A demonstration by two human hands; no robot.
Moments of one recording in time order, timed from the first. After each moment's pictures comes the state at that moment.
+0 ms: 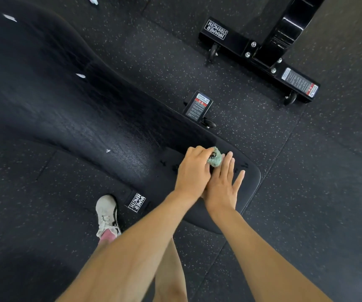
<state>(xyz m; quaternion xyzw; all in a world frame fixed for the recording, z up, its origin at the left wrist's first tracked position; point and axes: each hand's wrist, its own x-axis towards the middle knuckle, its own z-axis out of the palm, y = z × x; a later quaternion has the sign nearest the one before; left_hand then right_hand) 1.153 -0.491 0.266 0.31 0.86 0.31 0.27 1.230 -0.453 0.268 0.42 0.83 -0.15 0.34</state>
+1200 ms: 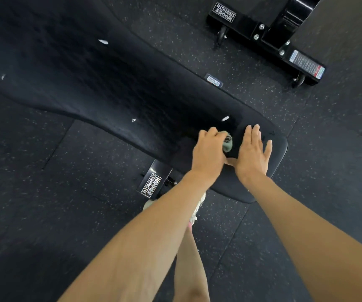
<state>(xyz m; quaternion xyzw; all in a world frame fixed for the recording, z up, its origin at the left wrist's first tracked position) 1.160 -0.549 0.257 0.34 0.85 0.28 0.29 1.234 -0.471 0.266 0.46 0.83 -0.10 0.29</state>
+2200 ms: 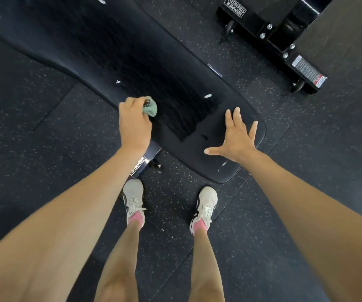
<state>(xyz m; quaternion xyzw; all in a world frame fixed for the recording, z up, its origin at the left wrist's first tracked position) 1.139 -0.624 0.257 0.13 0.95 0.26 0.11 1.270 -0.429 0.273 0.29 0.89 -0.16 0.32</state>
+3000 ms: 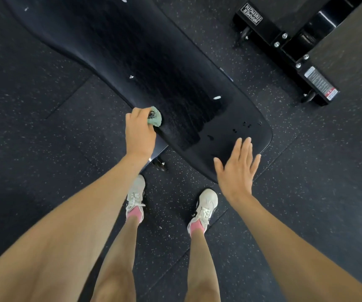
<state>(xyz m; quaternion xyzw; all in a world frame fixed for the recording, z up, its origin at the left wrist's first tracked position) 1.166 -0.643 0.251 0.08 0.95 0.27 0.12 1.332 -0.482 0.268 0.35 0.90 -0.13 0.22</state>
